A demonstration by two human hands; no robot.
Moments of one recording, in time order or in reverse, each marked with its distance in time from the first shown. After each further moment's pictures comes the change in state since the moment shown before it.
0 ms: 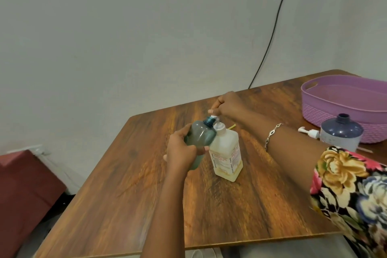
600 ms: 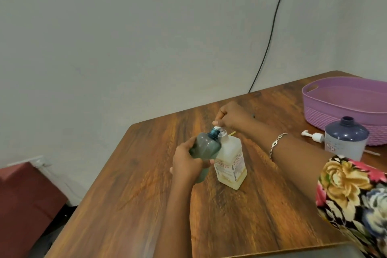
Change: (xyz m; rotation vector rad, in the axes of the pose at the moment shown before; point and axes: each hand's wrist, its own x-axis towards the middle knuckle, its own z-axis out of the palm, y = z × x) left_hand 0.002 -0.010 0.007 0.103 -0.061 0.026; right_hand 0.004 0.012 0.002 -0.105 -0.024 0.024
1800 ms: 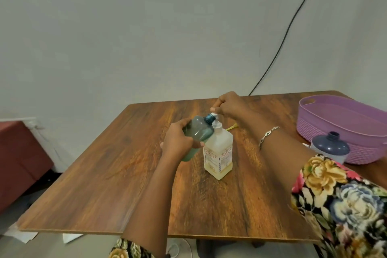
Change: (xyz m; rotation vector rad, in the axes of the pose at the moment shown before) left_hand 0.001 0.016 -0.010 0.006 0.033 -0.023; right_hand -0.004 -0.019 -0.012 -0.062 -0.035 -0.058
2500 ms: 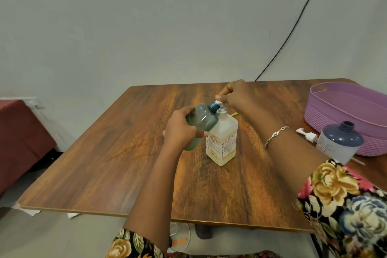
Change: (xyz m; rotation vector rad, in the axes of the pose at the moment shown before) left_hand 0.001 -0.011 0.006 0.002 0.002 -0.010; right_hand 0.002 0.018 0.016 0.040 0.115 -0.010
